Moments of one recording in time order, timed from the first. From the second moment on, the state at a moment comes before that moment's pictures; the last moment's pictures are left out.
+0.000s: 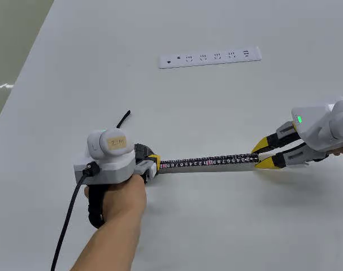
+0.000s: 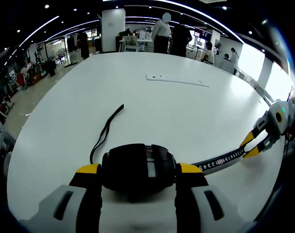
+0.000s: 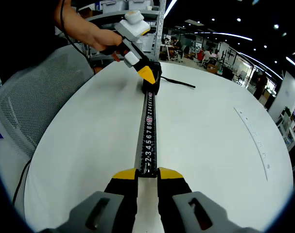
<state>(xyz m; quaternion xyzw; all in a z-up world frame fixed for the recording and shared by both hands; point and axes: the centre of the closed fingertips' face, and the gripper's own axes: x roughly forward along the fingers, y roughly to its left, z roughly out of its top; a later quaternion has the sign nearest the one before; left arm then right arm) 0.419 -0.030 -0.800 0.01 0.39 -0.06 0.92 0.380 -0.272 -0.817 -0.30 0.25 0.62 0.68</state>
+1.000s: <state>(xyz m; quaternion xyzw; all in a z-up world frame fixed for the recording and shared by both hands) 0.419 -0.031 -0.800 0.01 0.40 -0.06 0.91 0.382 -0.266 -0.817 -0.31 0.25 0.63 0.67</state>
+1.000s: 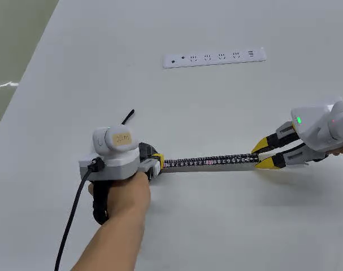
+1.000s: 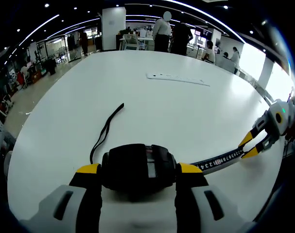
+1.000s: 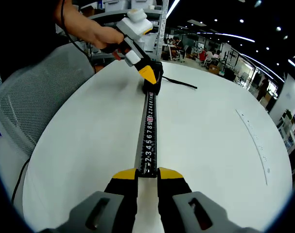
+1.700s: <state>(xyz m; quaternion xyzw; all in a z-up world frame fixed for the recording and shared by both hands) 0.419 -0.031 -0.801 0.01 0.41 -0.06 0.91 0.384 -0.263 -0.817 -0.31 0.24 0.63 0.67</state>
